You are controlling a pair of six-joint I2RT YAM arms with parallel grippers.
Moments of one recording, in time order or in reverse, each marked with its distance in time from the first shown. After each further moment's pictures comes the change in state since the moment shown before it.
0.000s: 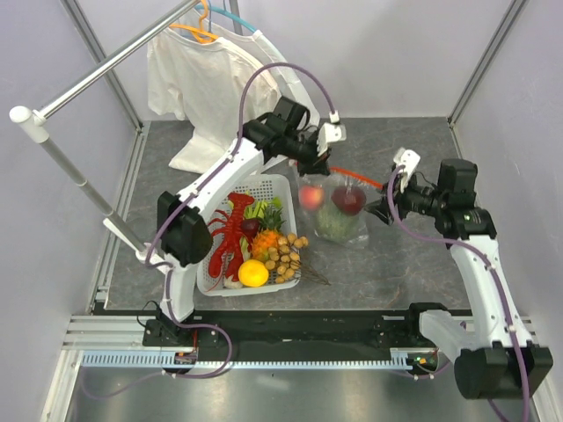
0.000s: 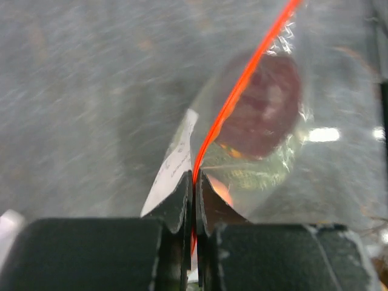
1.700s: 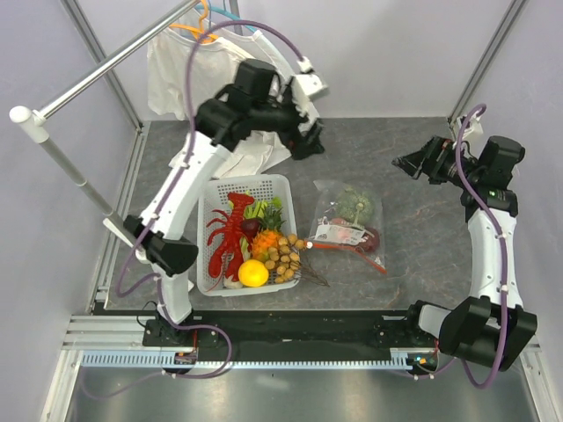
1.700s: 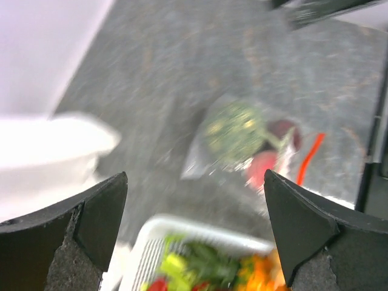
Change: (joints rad) left arm -0.013 -0.074 0.408 -0.166 -0.254 -0.331; right arm -0.319 0.241 0.150 0.264 -0.032 0.829
